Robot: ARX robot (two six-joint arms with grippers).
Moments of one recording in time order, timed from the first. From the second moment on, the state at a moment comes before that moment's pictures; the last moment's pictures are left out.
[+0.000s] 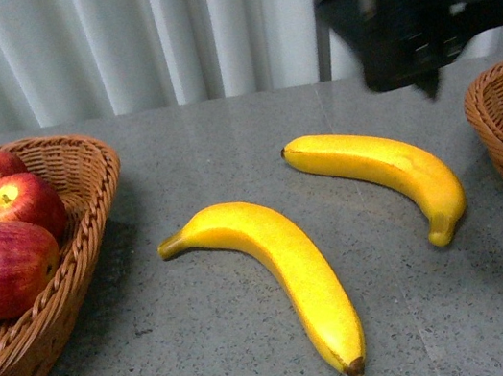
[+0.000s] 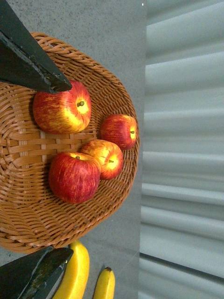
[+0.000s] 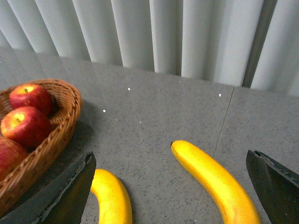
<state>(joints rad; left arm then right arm) 0.00 0.01 0.02 0.00 0.00 -0.01 0.44 1.42 0.66 0.60 -0.02 0.08</state>
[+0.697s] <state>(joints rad) 0.00 0.01 0.02 0.00 0.00 -0.01 0.62 1.77 0.99 0.11 0.00 0.12</state>
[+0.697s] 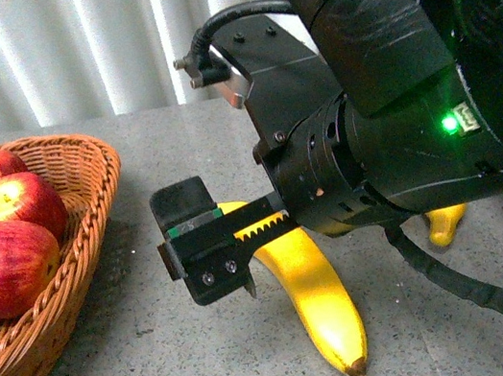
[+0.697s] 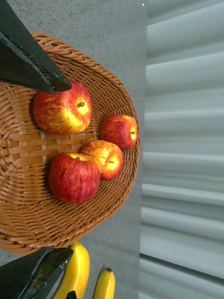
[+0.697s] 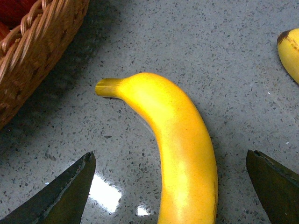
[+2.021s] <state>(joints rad) 0.00 0.01 0.02 0.00 0.00 -0.01 0.52 1.70 0.95 0.22 0.04 0.09</state>
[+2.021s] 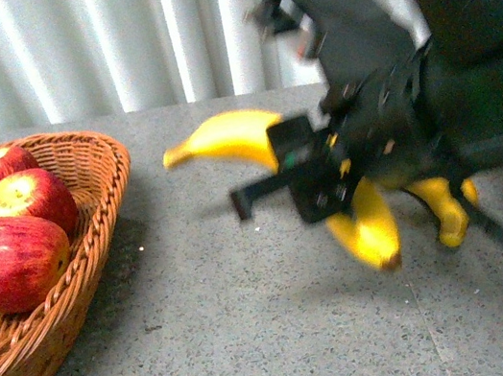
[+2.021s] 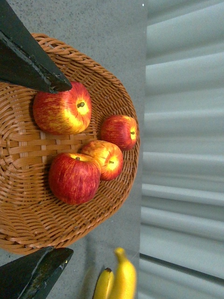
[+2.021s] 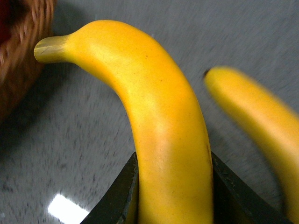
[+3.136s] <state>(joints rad) 0.00 0.01 0.02 0.00 0.00 -0.01 -0.13 1.33 0.66 0.16 -0.24 -0.25</state>
